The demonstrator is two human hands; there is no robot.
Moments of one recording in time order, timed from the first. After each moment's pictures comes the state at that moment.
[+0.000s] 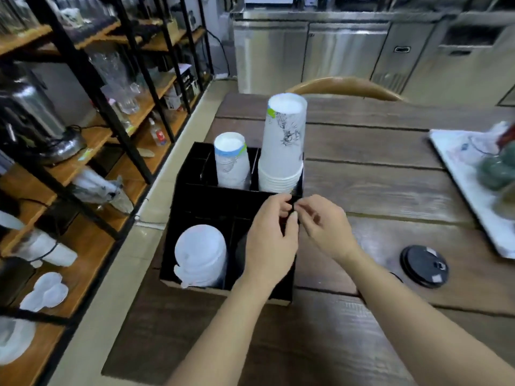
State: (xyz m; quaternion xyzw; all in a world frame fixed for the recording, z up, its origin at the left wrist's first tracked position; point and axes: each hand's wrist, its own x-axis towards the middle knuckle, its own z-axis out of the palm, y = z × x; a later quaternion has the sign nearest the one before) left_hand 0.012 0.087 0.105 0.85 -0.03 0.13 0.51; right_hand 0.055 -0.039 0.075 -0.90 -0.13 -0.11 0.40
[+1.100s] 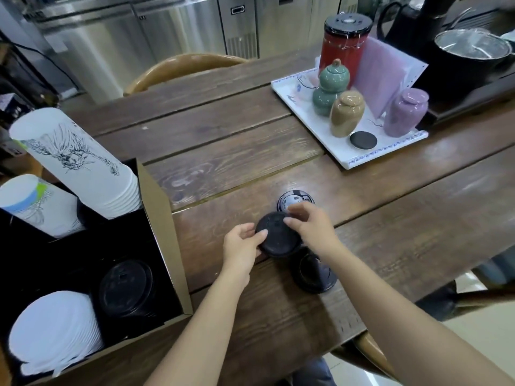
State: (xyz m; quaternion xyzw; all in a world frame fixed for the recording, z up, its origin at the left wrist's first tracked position) left_hand 0.003 -0.078 0.026 0.74 0.12 -0.27 0.61; right_hand -0.040 -0.213 0.019 -0.76 0.29 -0.05 0.58
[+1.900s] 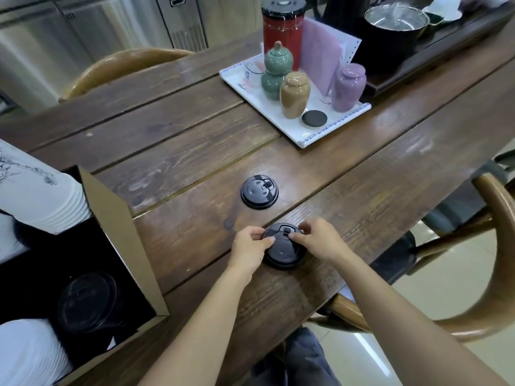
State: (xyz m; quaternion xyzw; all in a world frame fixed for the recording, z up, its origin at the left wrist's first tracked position) left_hand -0.039 -0.112 0.002 0.79 -0.01 -0.37 0.48; right_hand -0.125 -0.238 0.009 -0.84 0.35 0.06 0.42
